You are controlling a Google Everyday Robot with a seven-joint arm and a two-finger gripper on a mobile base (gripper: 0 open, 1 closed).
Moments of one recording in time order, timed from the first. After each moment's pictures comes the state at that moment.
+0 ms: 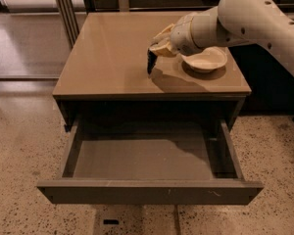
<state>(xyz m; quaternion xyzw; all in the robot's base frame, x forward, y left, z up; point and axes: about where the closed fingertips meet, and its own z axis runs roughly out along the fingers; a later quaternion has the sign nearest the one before) 0.694 -0.044 0.913 -0.58 0.65 0.06 0.49</state>
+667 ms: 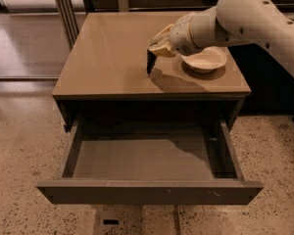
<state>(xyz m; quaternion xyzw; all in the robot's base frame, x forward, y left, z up) 0.696 -0.041 0.914 -0.58 0.65 0.06 0.48</state>
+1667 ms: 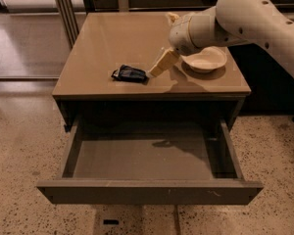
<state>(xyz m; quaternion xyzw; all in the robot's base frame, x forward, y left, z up) 0.696 -0.041 0.914 -0.58 0.65 0.06 0.48</state>
